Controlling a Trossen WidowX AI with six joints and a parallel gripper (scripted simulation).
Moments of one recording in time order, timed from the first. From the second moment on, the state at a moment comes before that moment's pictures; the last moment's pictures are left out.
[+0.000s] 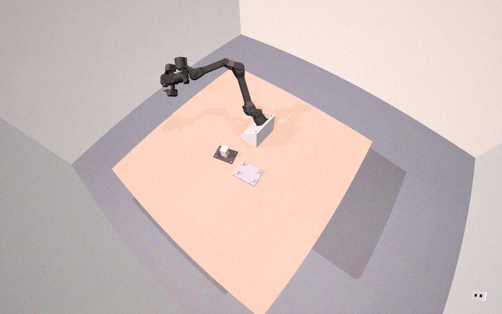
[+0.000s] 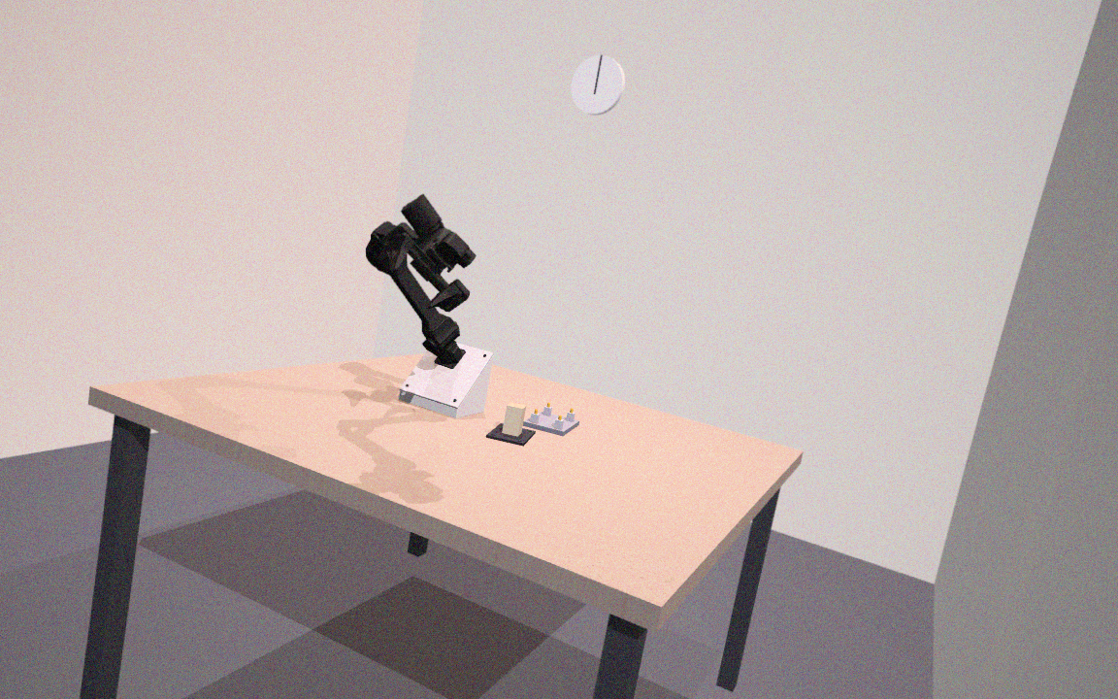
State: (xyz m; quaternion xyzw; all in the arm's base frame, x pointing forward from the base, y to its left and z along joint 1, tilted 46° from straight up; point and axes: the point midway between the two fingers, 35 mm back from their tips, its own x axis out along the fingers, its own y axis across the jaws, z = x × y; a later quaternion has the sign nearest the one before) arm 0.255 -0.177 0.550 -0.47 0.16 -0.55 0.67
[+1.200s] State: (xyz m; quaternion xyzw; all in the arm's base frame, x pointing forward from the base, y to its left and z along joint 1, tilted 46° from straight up) arm 0.275 -0.006 0.096 -0.38 0.66 -0.16 0.63
